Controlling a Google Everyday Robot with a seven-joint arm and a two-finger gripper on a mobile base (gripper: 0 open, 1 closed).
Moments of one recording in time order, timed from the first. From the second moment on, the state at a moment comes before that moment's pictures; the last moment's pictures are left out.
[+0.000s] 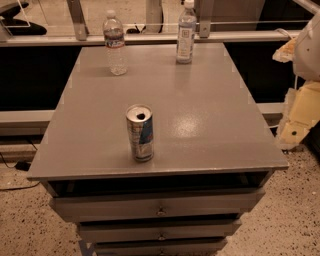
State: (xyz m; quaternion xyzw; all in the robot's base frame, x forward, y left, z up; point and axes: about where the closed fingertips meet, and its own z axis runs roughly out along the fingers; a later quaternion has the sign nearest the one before) arm 0.438 -0.217 0.976 -0.60 0.78 -0.03 0.16
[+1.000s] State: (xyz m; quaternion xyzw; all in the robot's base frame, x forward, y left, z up) arm 0.440 -0.199 0.962 -0.59 0.78 0.05 0.22
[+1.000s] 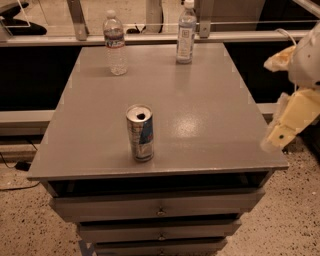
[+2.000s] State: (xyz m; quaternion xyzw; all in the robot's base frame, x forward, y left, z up) arm 0.464 -0.040 0.903 -0.52 0.71 0.31 0.36
